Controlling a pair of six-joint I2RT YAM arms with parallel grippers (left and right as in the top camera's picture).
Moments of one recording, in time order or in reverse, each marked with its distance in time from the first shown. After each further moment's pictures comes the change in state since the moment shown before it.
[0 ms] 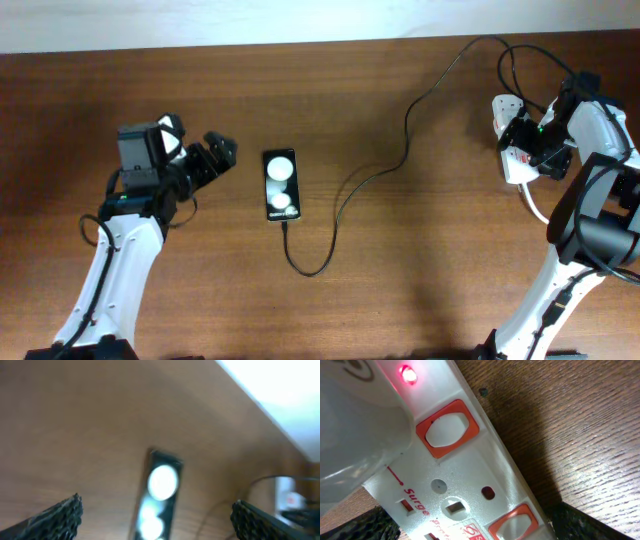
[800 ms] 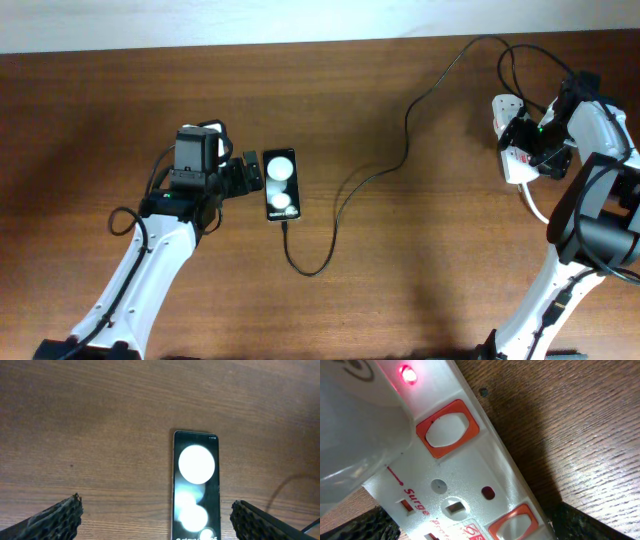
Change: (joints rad) left arm -0.216 -0.002 -0.001 -0.032 -0.301 0.226; right arm 0.000 0.000 0.000 0.000 0.002 0.000
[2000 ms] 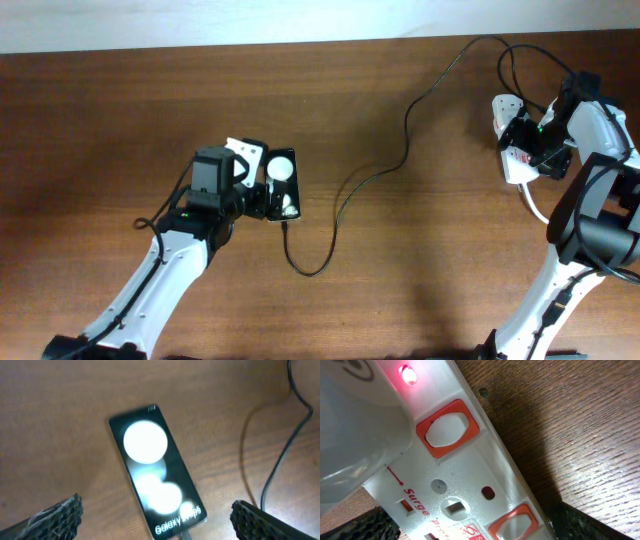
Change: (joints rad) left arm -0.066 -0.026 -0.158 0.177 0.181 0.325; right arm 0.000 0.000 0.000 0.000 0.001 0.000
